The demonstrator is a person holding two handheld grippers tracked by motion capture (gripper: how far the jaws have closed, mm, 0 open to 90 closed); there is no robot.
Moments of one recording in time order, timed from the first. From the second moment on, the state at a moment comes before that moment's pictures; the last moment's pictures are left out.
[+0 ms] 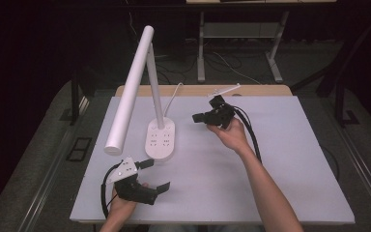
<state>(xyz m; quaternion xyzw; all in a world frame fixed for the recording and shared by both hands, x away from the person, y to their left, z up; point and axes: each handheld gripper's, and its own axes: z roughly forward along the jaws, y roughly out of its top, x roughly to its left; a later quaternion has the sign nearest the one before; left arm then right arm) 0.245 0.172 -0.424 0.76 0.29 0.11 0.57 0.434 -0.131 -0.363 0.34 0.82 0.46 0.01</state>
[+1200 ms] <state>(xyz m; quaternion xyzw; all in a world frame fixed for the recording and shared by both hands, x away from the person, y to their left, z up) 0.244 0.172 -0.424 0.76 0.29 0.11 0.57 0.290 -0.265 -0.382 0.40 0.76 0.51 0.06</state>
